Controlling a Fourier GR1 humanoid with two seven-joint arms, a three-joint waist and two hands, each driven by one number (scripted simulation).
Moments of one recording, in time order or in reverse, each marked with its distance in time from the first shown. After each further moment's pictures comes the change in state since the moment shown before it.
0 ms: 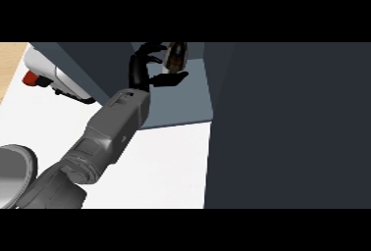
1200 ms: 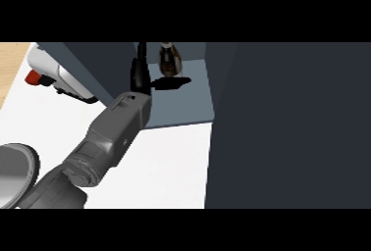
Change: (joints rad) left arm 0.024 -0.009 0.011 -0.019 -0.018 0.003 -0.017; right arm 0.042 0.025 0.015 -0.009 0.021 0.024 -0.028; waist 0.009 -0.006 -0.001
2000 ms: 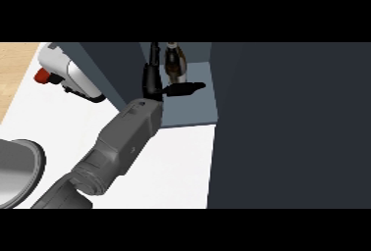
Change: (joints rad) left arm 0.071 -0.038 0.044 -0.147 0.029 -0.064 -0.137; right arm -0.015 0.003 0.012 -0.017 0.012 -0.032 0.028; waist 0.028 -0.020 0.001
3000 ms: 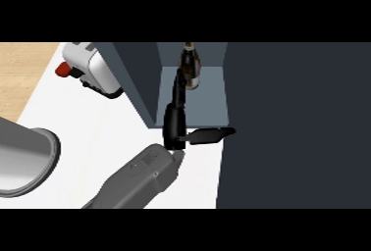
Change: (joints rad) left arm 0.424 0.014 -0.300 -0.757 0.037 0.239 0.066; right arm 0.039 -0.015 -0.055 -0.013 -0.006 -0.028 0.015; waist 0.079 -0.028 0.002
